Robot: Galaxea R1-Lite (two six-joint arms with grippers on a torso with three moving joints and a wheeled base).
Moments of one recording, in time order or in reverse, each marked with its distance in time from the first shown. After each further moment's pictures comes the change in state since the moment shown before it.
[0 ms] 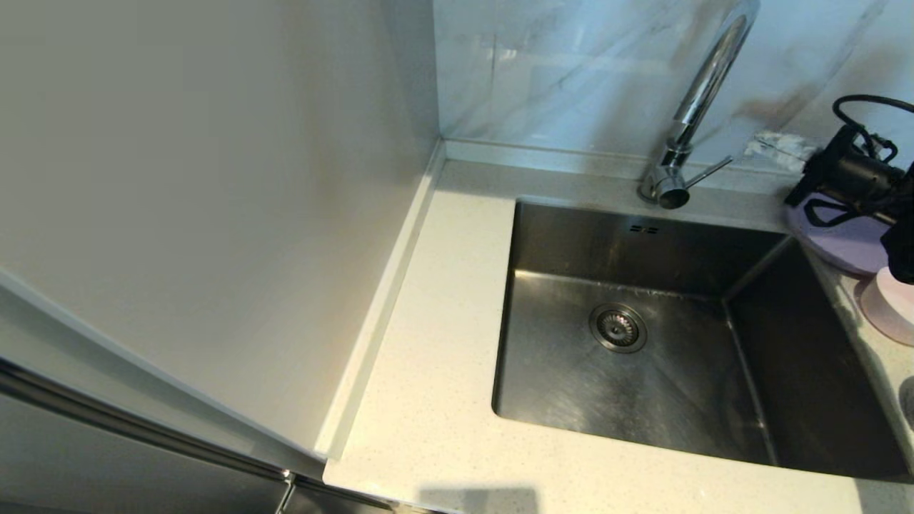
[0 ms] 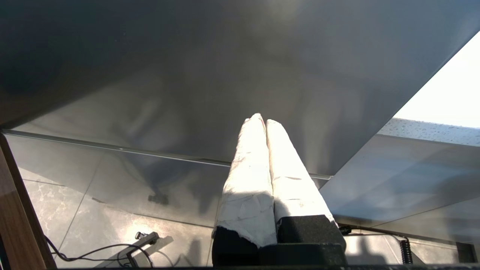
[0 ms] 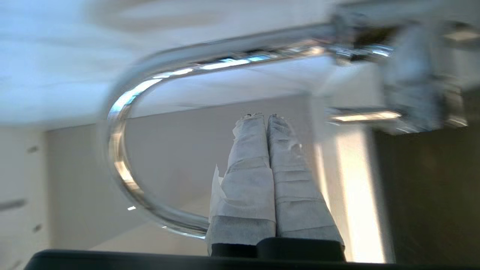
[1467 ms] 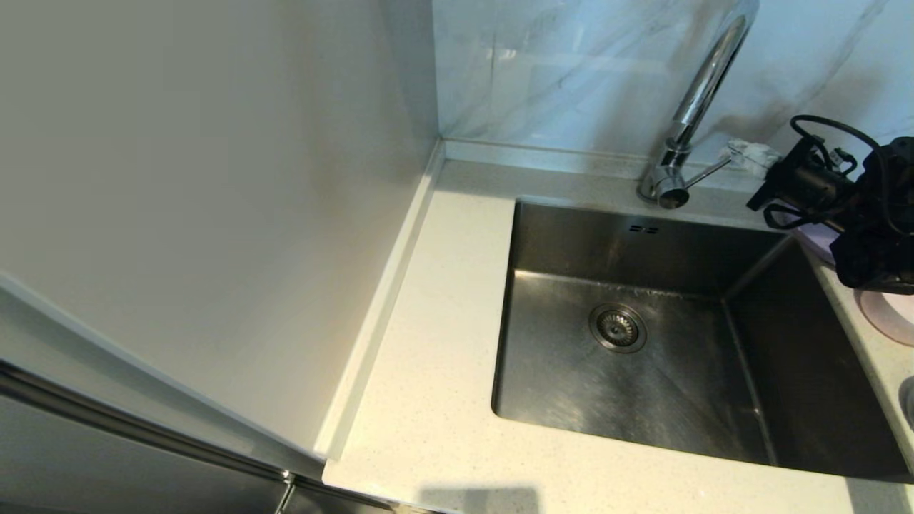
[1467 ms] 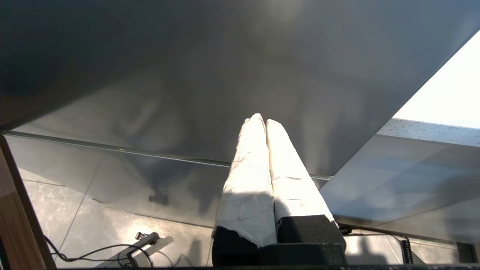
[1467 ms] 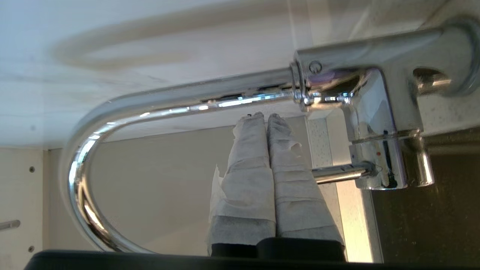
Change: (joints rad) left arm 0.000 0.000 0.000 0.000 0.000 0.000; right arm 0.058 0.148 -0.137 -0.029 -0.106 0.018
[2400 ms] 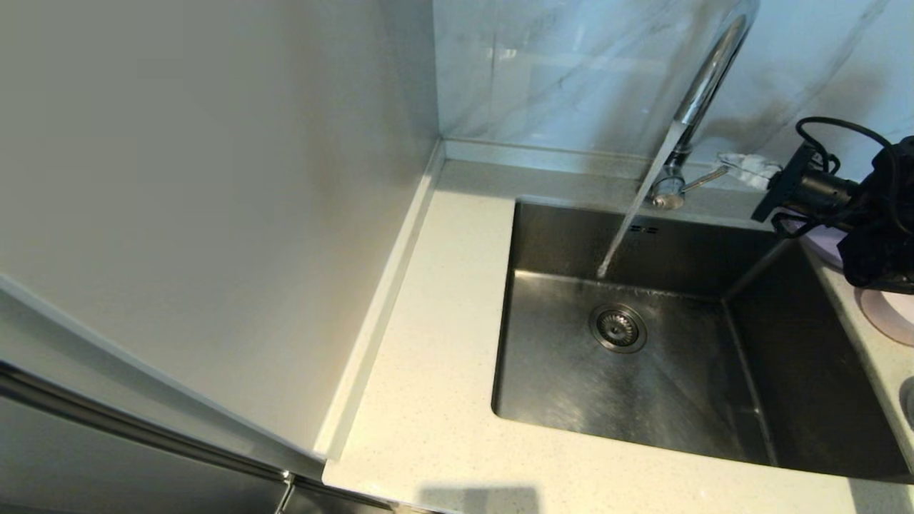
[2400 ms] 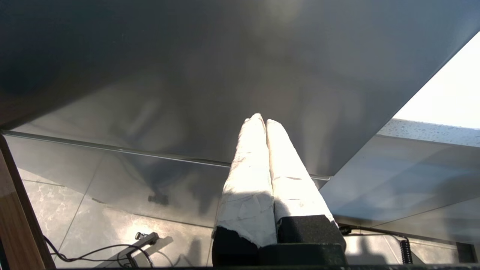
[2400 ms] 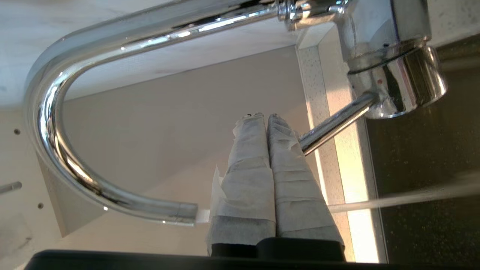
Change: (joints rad) left arm 0.000 0.000 0.000 0.000 0.000 0.000; right arm -0.018 -0.003 -0.004 -0.003 0.283 0.067
